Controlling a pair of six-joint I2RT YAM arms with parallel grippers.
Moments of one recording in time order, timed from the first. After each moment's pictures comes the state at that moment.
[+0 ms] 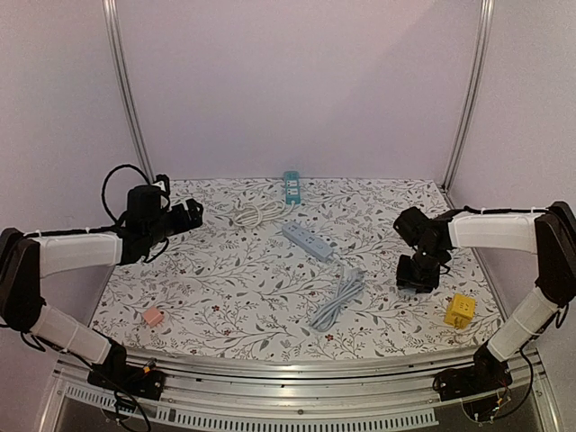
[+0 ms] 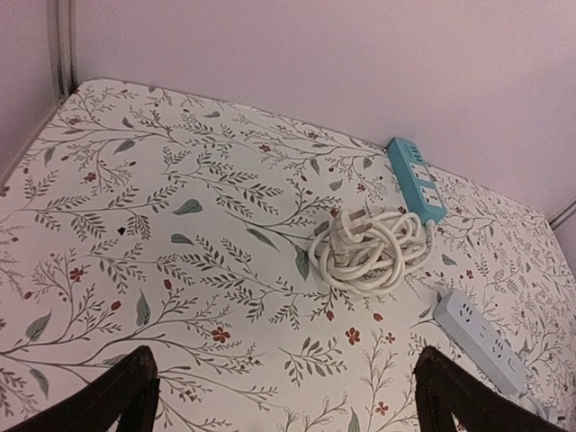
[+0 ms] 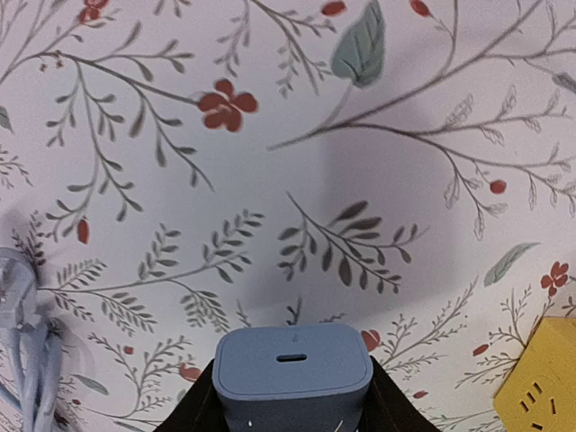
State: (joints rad) left arm -0.32 1.37 0.69 0.26 -0.16 -0.44; right arm 0.52 1.57 0.90 -0.77 0.12 0.86
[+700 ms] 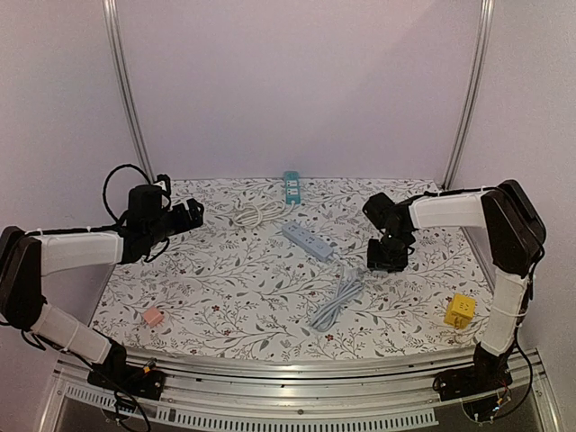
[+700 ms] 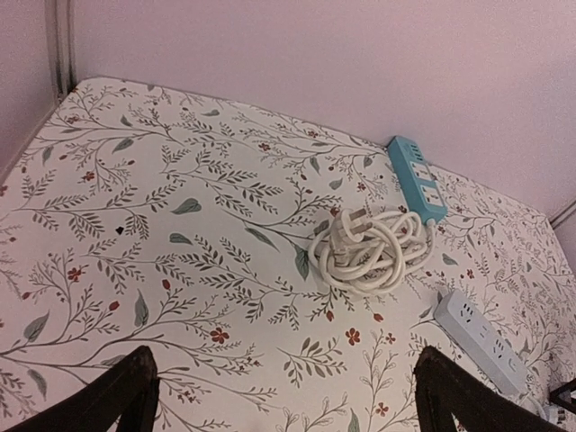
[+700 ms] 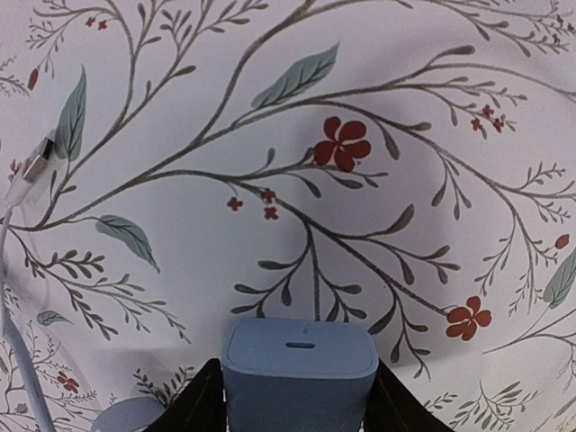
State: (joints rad) left arm -0.32 1.38 0.69 0.26 -0.16 -0.44; right arm 0.55 1.93 1.26 -0.68 0.13 0.72
